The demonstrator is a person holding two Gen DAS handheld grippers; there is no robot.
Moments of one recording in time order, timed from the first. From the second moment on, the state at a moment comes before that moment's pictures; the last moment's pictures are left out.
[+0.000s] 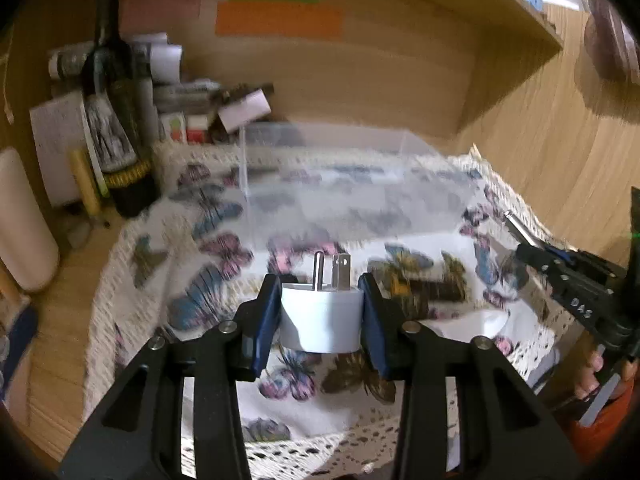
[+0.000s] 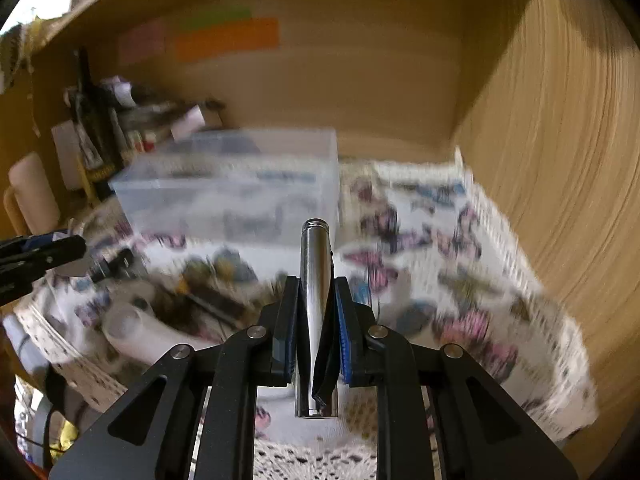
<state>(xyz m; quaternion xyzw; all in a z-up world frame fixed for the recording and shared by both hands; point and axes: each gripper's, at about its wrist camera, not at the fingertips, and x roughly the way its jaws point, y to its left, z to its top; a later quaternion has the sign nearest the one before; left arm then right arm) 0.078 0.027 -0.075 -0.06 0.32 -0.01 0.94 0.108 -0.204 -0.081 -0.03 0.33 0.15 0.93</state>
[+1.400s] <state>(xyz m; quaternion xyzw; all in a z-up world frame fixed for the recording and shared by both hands) 0.276 0.032 -0.079 0.00 0.43 -0.05 0.90 0.280 -0.093 -0.101 -0.06 0.44 0.25 0.86</state>
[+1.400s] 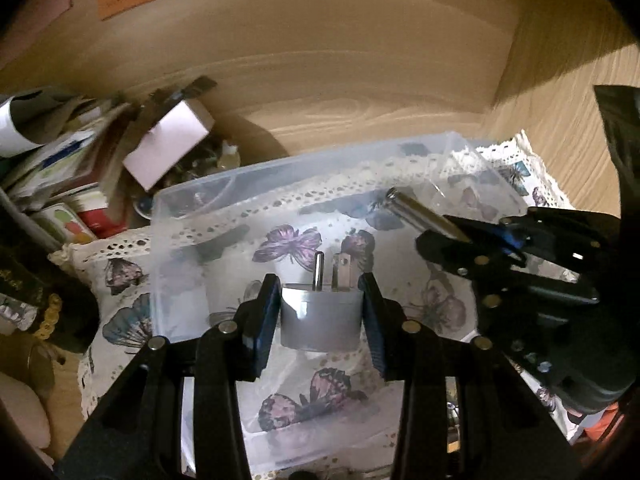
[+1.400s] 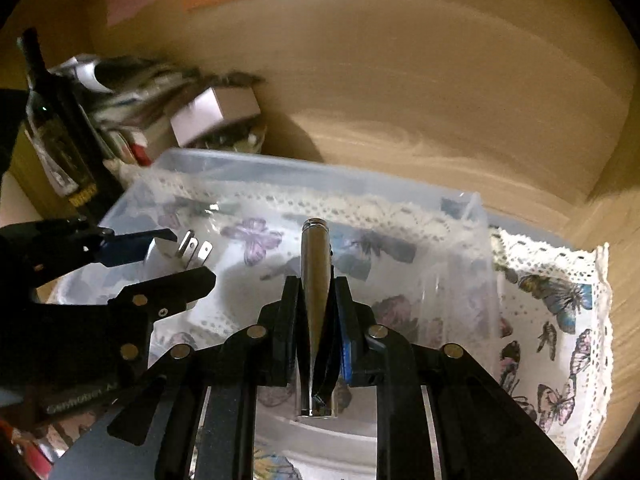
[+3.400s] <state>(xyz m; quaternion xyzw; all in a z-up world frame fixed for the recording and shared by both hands) 0.110 0.052 -0.127 0.01 0.47 -0.04 0.88 0.089 -0.101 -0.121 -0.14 0.42 0.34 0.83</state>
